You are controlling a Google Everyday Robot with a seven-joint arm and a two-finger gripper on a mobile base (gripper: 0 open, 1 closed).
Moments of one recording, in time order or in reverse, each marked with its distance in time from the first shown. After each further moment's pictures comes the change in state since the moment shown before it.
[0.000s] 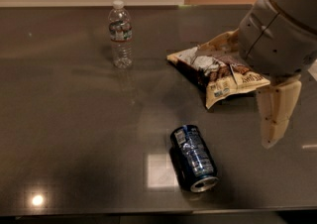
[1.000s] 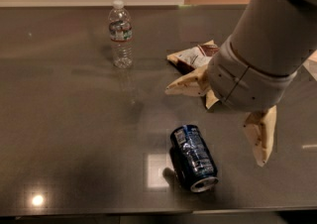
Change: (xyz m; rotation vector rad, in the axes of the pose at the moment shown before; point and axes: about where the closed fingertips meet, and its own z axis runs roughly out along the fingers) arm -0.028 0.020 0.042 -0.078 0.041 -0.400
